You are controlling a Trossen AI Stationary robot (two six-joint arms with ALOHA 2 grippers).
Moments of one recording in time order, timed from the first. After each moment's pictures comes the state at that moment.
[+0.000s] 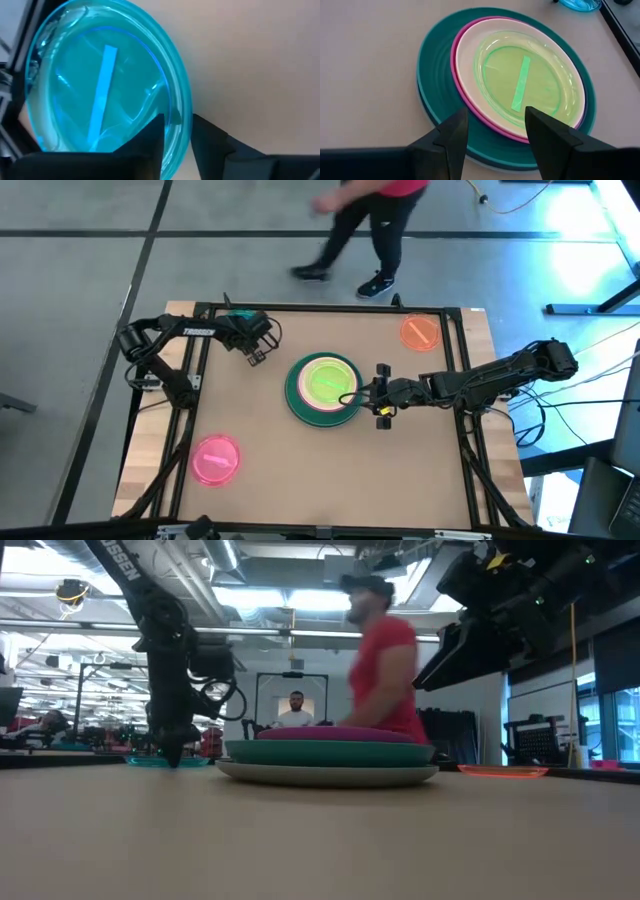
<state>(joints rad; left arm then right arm) 0.69 1.58 0.73 -0.47 -0.39 0.06 0.17 1.27 0.61 0.00 0.25 -0.08</state>
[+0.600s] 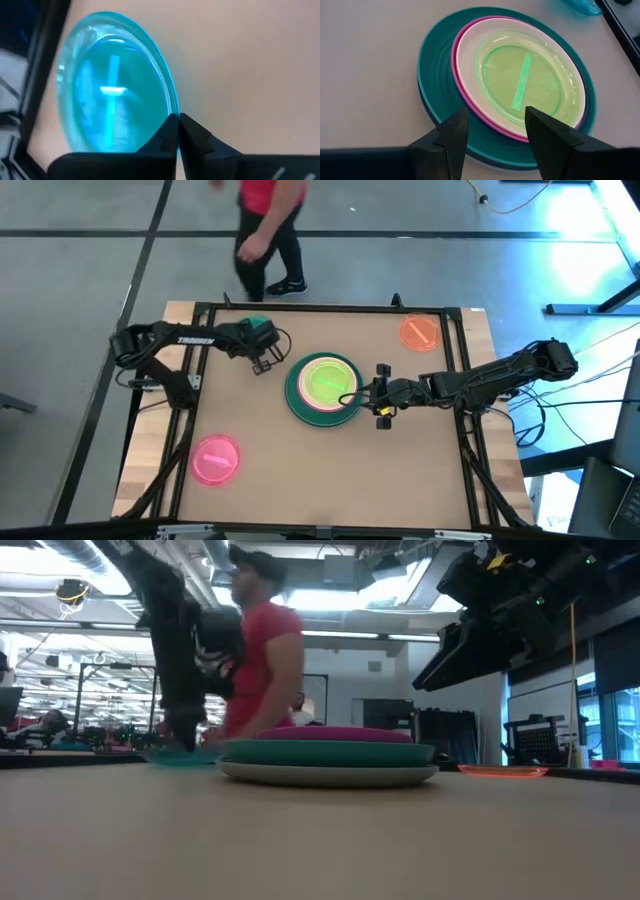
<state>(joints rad) 0.49 1.50 0.77 -0.53 -0.40 0.08 0.17 1.27 0.61 0.00 0.25 -0.08</state>
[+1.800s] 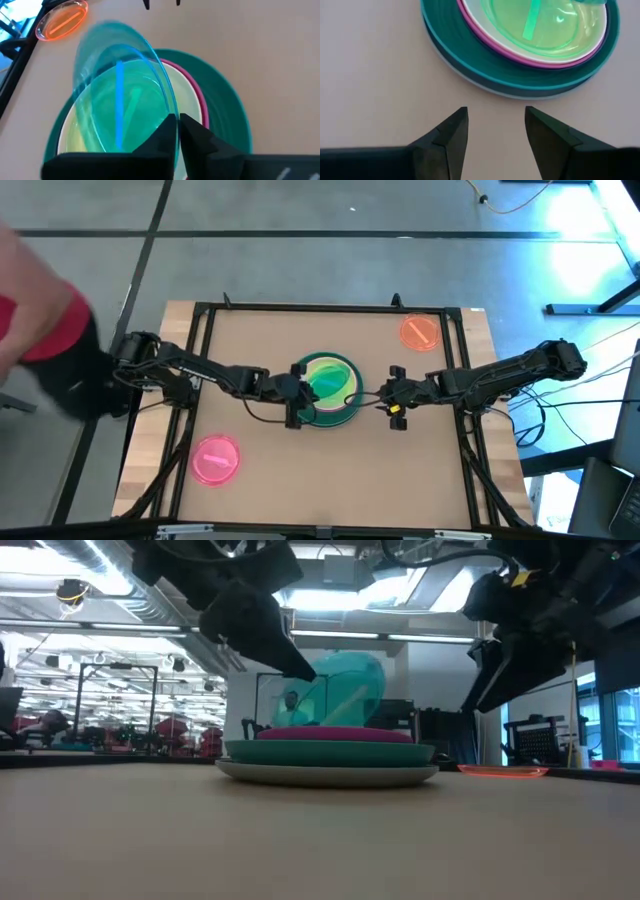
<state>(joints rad) -0.10 1.56 0.89 0.01 -0.23 0.15 0.17 1.16 0.61 -0.34 0.19 0.07</state>
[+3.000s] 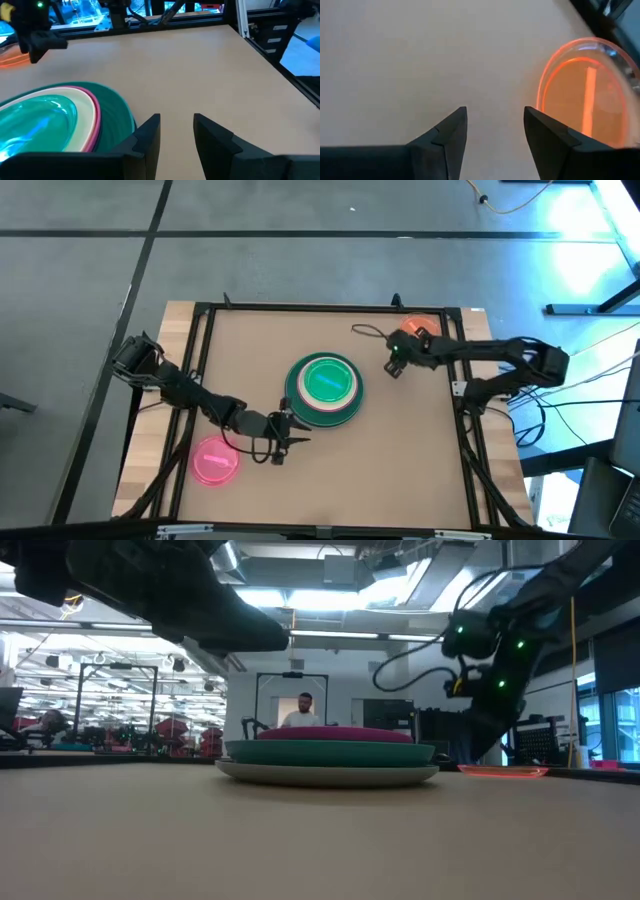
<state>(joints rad) -0.41 1.58 0.60 0.62 -0.36 -0.08 -0.44 1.35 0.61 -0.41 0.40 0.15</state>
